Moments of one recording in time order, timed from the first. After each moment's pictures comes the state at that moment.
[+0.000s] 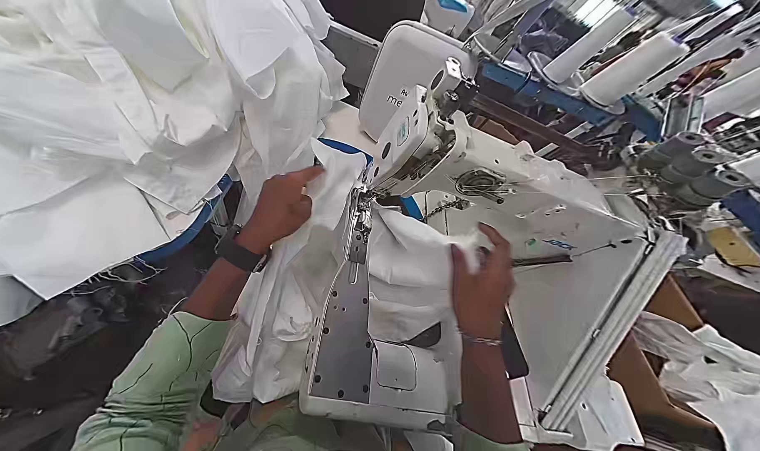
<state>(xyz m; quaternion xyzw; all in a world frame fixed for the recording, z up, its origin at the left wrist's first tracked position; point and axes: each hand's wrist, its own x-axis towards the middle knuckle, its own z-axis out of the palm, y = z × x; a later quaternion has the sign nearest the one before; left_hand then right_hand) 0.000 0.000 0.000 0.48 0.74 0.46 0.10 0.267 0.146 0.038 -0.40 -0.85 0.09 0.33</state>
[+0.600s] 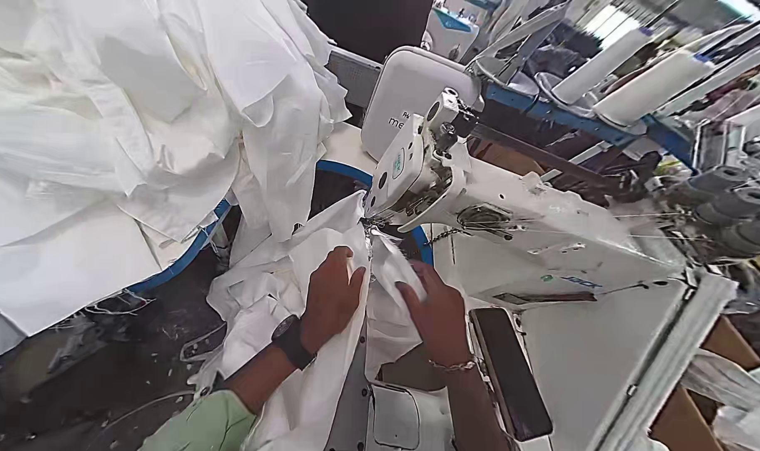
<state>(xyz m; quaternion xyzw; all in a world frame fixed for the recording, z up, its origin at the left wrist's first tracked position) 0.093 0.051 -0.047 0.38 0.78 0.49 0.13 0.232 0.160 0.016 -0.33 -0.92 0.16 0.16</state>
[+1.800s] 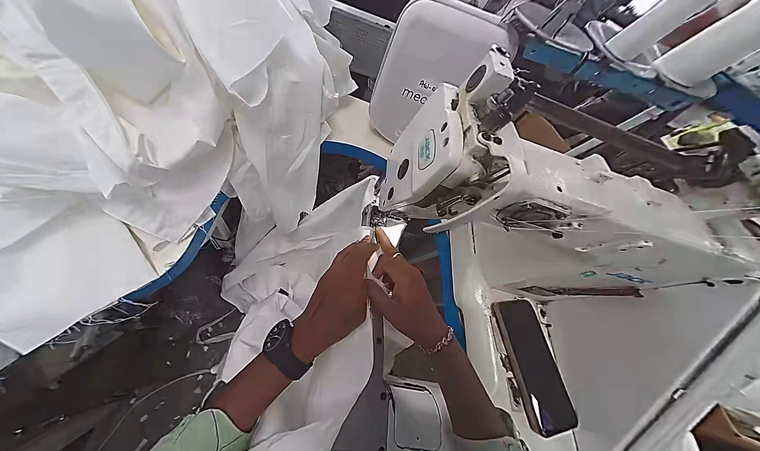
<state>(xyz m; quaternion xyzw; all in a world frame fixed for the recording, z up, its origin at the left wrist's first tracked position) 0.084 0.036 -0.063 0.52 0.67 0.52 0.07 0.188 0.148 -0.020 -0.16 -0.92 0.32 0.15</state>
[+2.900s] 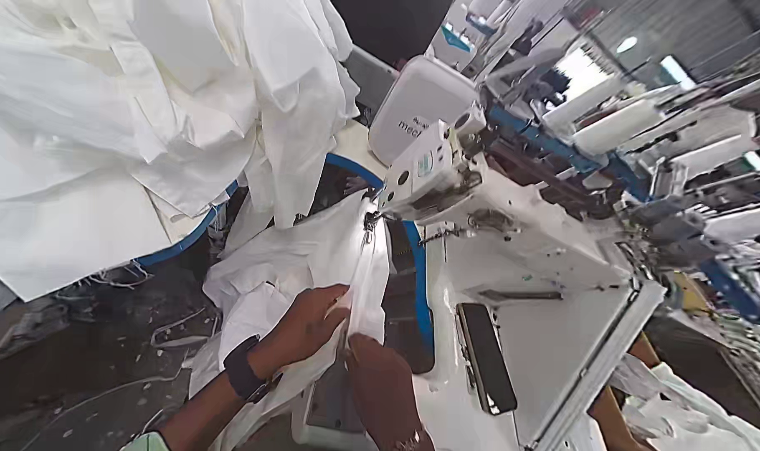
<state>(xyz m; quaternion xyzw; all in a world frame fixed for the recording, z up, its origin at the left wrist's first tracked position) 0.088 -0.035 -0.040 0.47 0.63 0.50 0.37 0.250 0.026 0.004 -0.23 -0.97 0.04 0.06</state>
